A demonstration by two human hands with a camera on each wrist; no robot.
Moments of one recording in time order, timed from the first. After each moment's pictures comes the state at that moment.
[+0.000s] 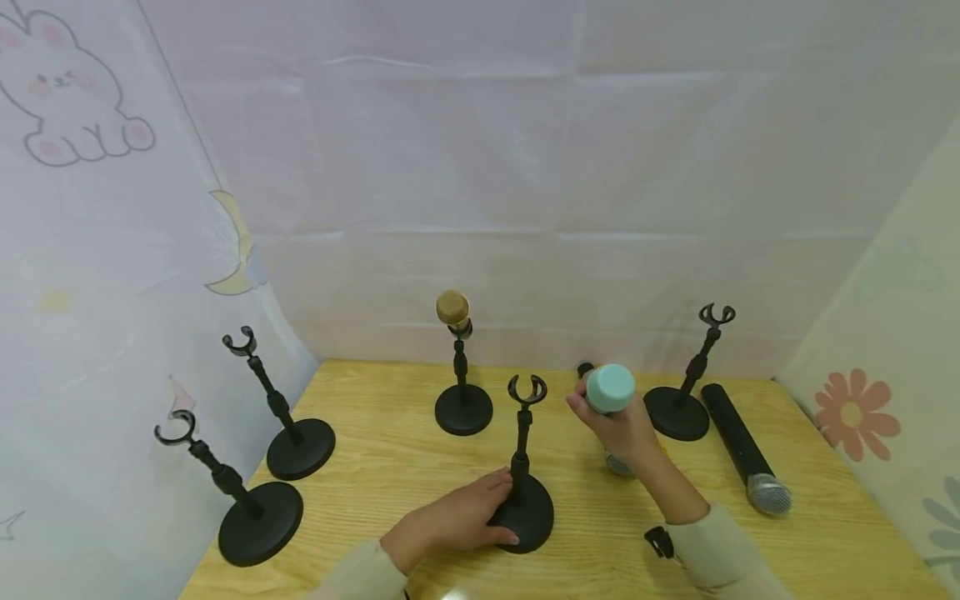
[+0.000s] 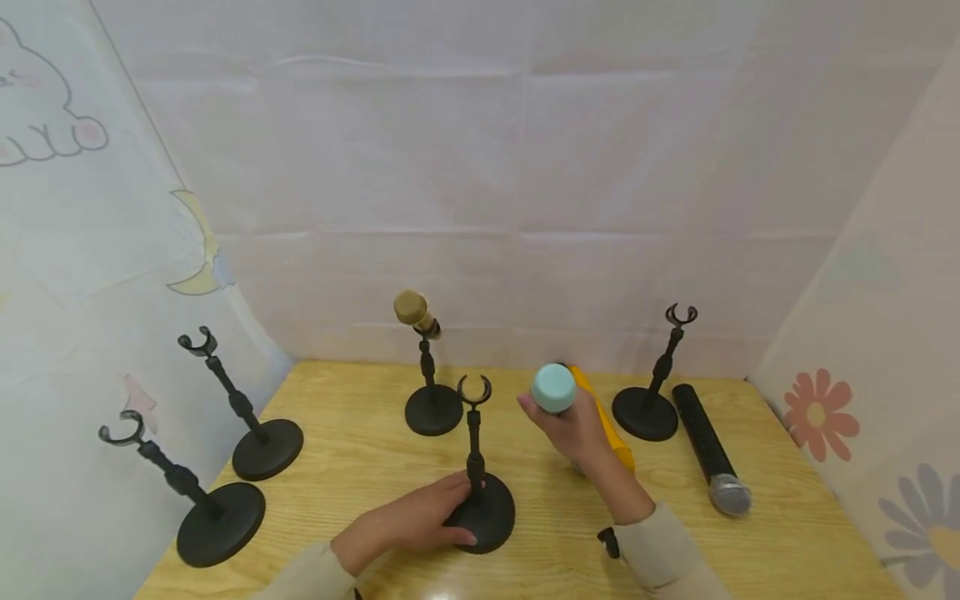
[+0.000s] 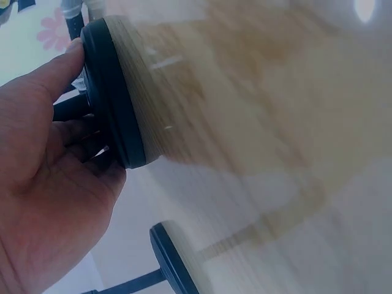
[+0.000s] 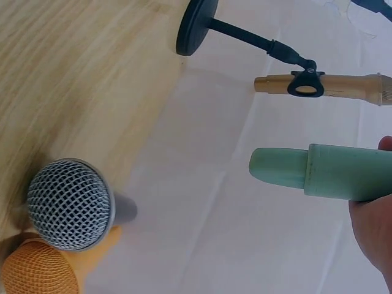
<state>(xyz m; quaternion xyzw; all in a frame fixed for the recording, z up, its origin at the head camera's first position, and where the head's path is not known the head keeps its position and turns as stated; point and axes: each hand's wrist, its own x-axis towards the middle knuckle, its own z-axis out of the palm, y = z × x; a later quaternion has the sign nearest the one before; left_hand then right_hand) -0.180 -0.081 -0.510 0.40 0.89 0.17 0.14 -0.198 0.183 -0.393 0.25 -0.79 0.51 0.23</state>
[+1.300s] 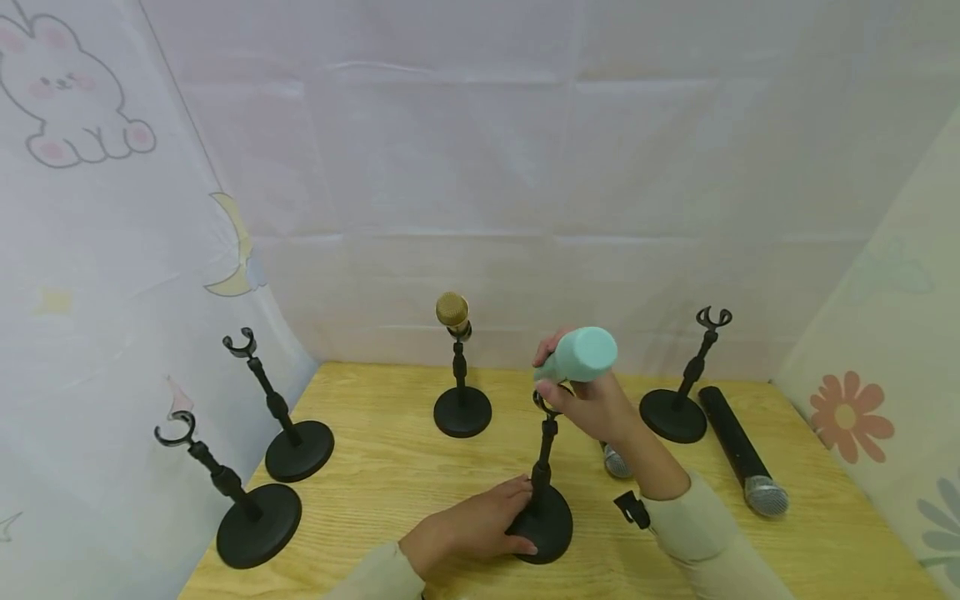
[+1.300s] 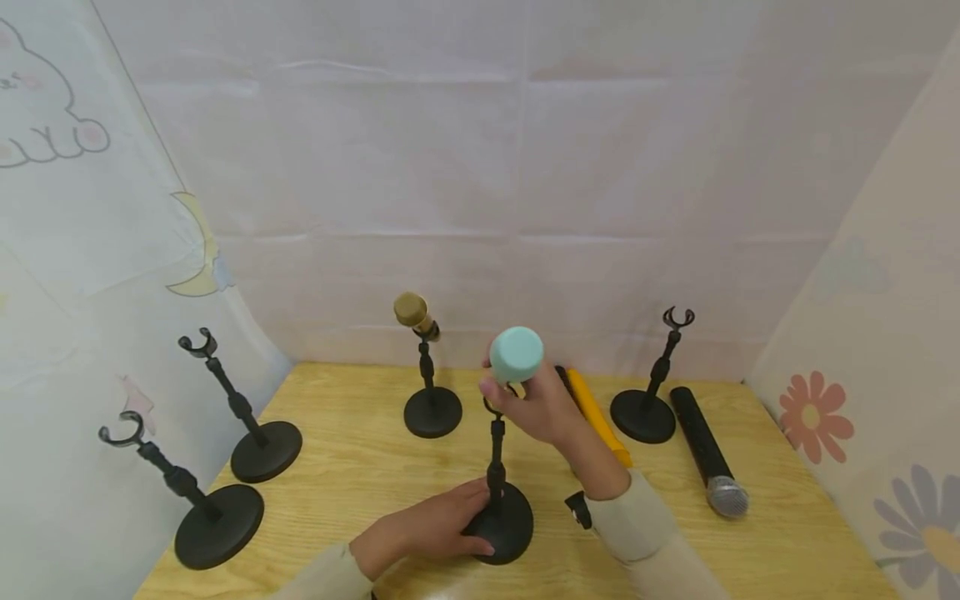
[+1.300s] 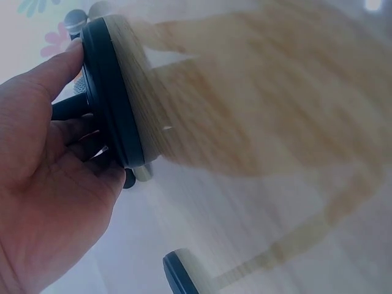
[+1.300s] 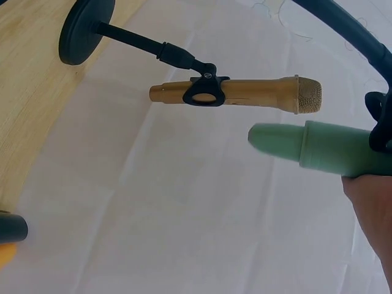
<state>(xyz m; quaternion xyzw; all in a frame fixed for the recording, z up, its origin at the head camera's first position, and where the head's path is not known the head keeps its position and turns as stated) -0.175 -0.057 -0.507 0.42 0.88 0.17 0.16 -0.214 0.147 -0.343 0.50 -0.61 0.59 0.16</state>
